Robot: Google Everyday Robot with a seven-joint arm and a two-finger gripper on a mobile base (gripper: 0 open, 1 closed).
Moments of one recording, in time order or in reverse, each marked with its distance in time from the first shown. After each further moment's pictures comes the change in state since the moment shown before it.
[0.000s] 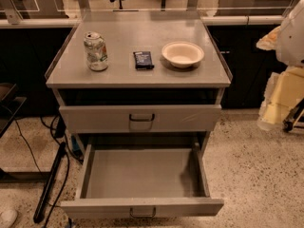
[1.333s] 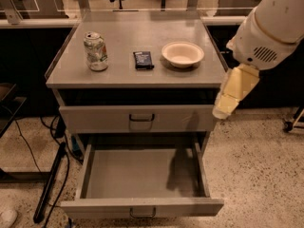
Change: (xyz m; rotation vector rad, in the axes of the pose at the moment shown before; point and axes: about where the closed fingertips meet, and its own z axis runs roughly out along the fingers) arm -0.055 -0.023 0.043 0.006 -0.079 0.064
